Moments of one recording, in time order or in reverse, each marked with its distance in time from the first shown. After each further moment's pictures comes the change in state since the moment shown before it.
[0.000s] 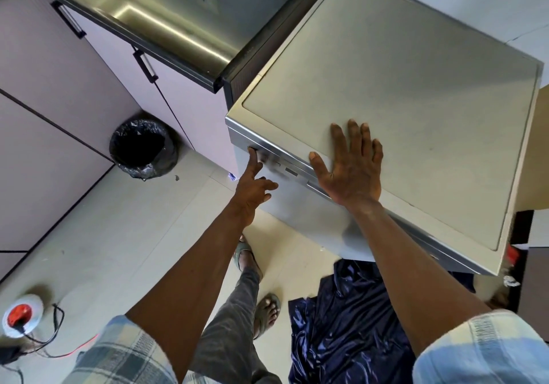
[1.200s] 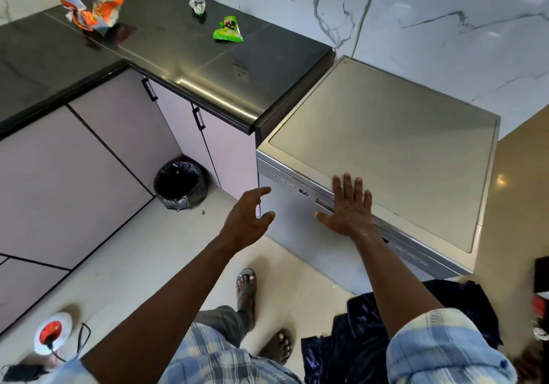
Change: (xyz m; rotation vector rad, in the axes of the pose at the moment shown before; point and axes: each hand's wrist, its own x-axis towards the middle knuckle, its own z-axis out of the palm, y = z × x) left_hand -0.154 0.027 -0.046 0.850 0.132 0.534; right_hand -0.061 -0.003 -0.042 0.046 -0.473 -0.018
